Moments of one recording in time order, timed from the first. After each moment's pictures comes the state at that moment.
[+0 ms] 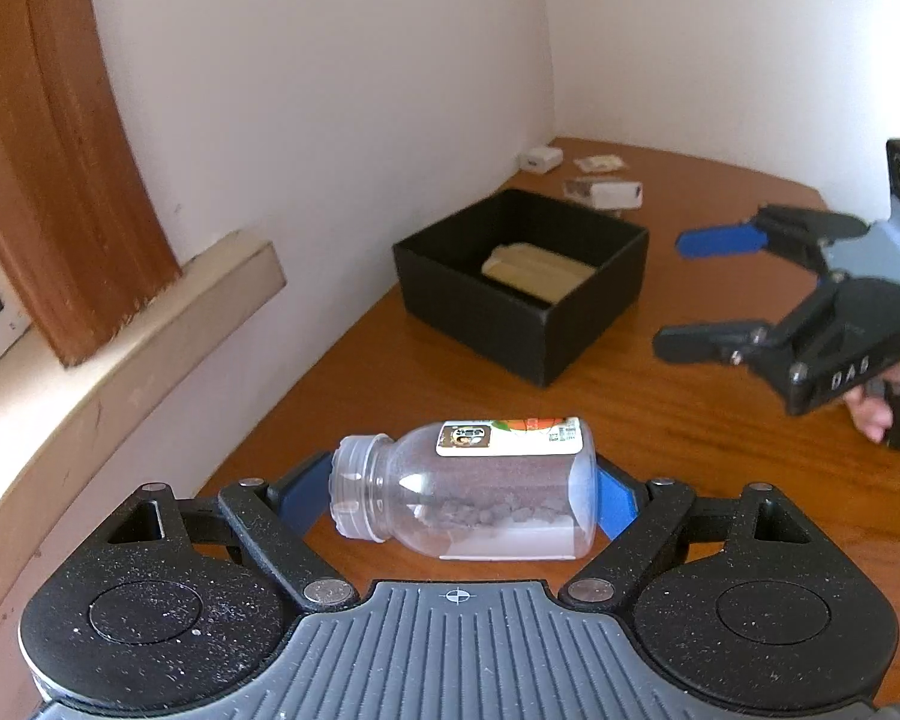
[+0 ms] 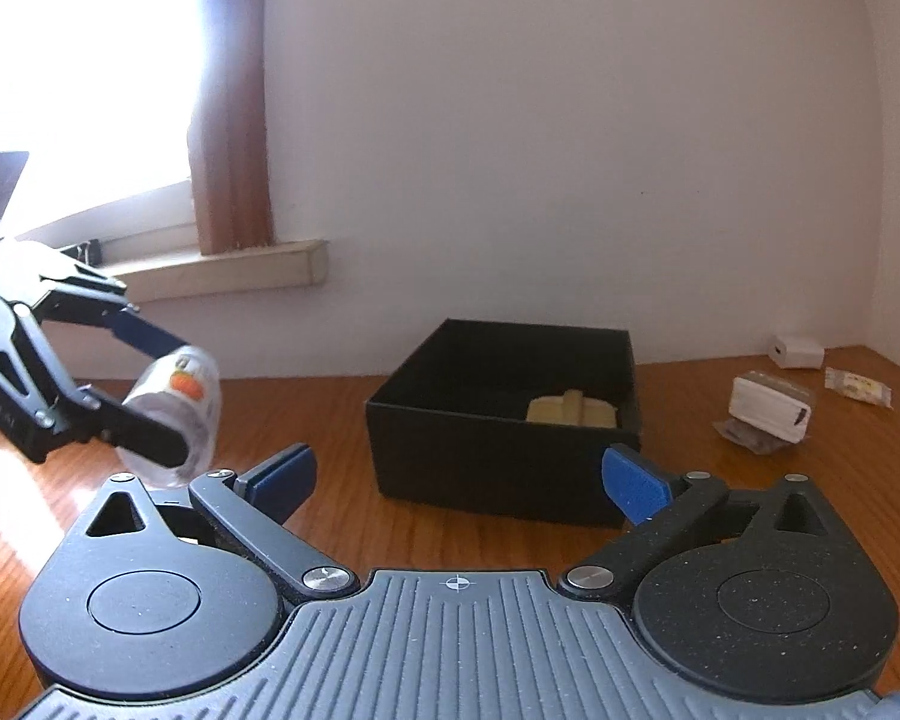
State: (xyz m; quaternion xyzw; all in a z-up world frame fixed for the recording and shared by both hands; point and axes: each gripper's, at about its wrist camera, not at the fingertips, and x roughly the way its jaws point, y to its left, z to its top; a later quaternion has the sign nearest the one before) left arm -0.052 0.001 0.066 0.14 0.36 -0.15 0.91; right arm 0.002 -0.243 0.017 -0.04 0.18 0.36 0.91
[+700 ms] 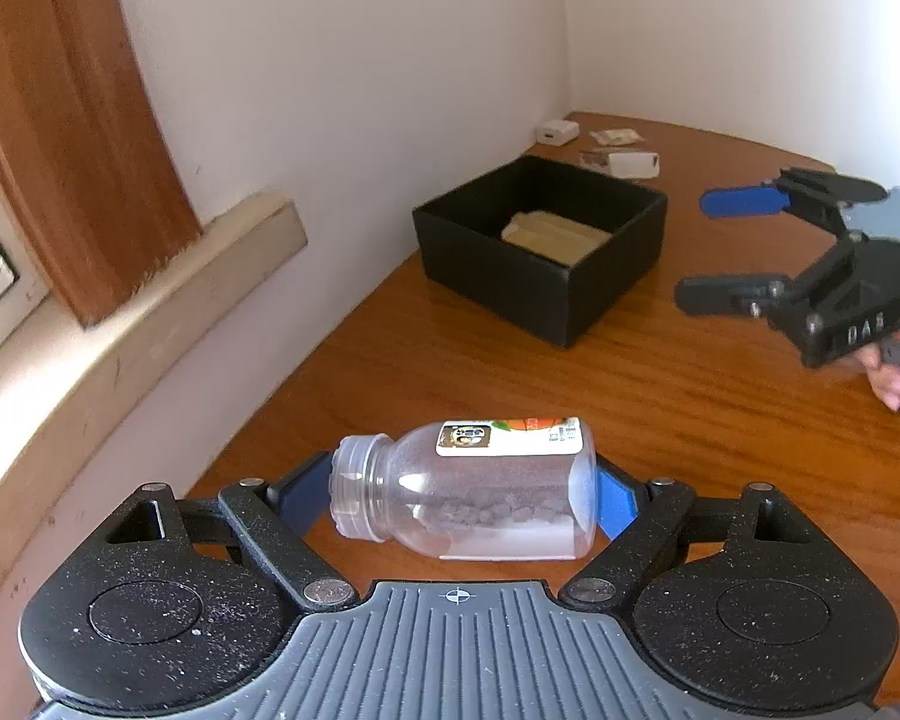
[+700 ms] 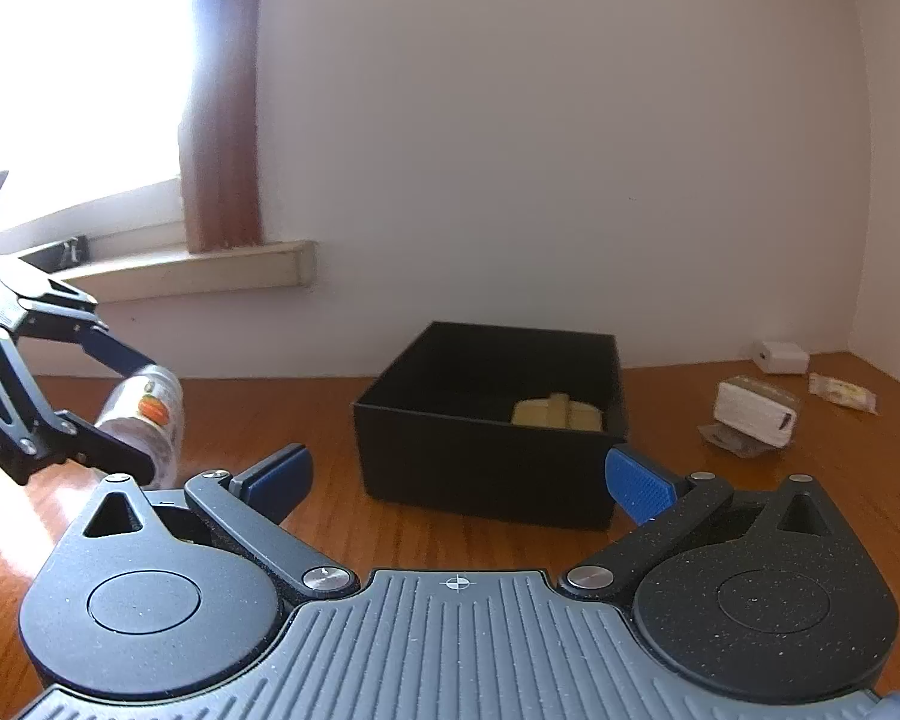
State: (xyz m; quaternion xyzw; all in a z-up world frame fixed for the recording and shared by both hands) left arm -0.049 0.004 0.063 0.14 0.37 -0.13 0.91; right arm 0.001 -0.240 0.016 -0.04 0.18 0.34 0.92
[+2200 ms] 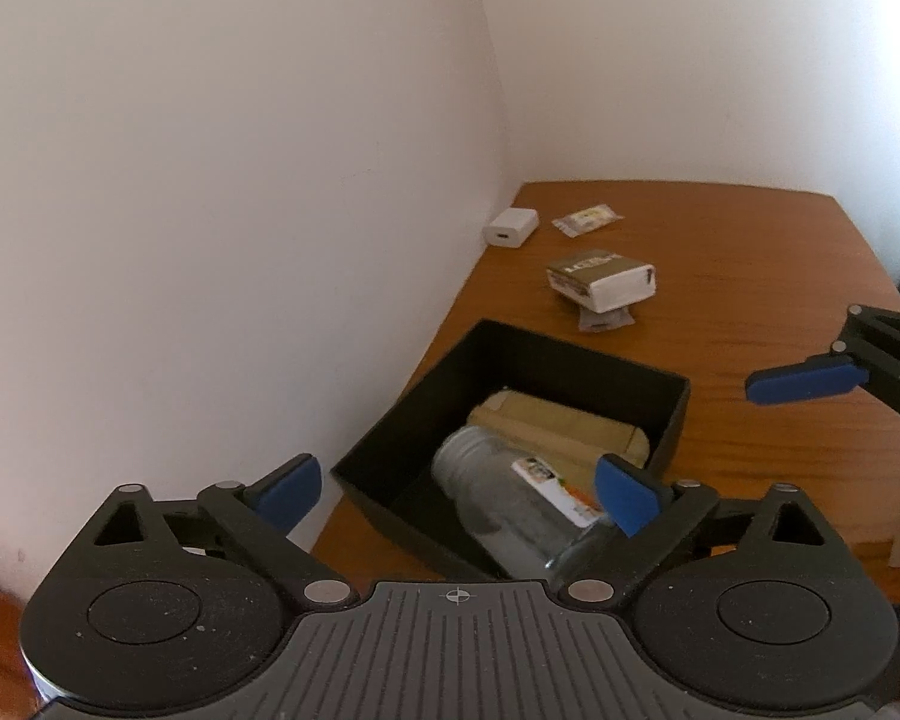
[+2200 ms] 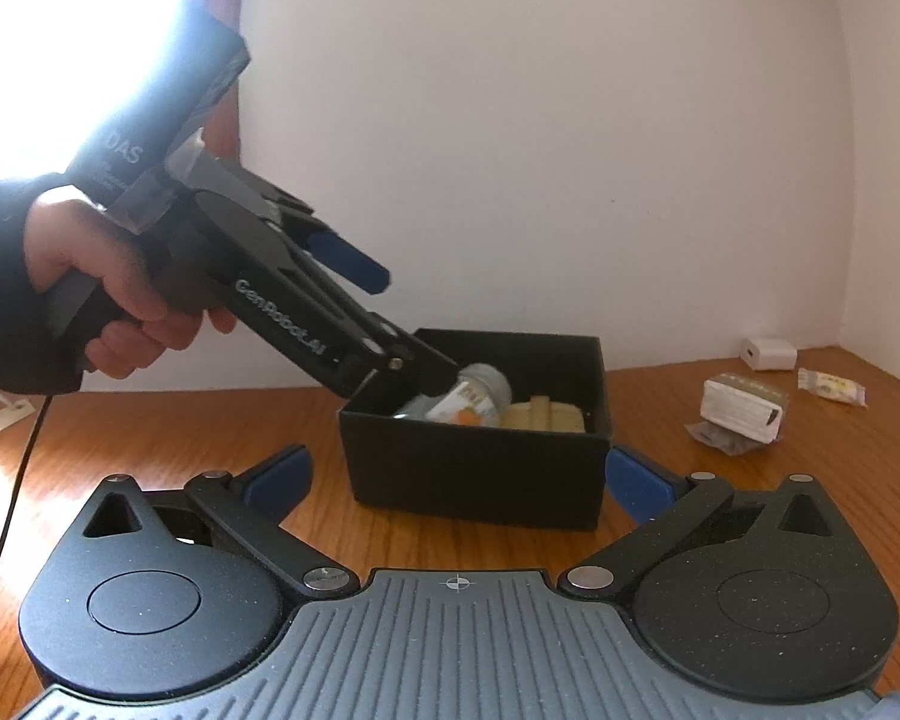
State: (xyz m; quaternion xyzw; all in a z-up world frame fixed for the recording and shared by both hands) left arm 0.069 -0.071 0.079 0.19 0.32 -0.17 0.91; right arm 0.007 -0.246 0.016 -0.03 0.18 0.34 0.92
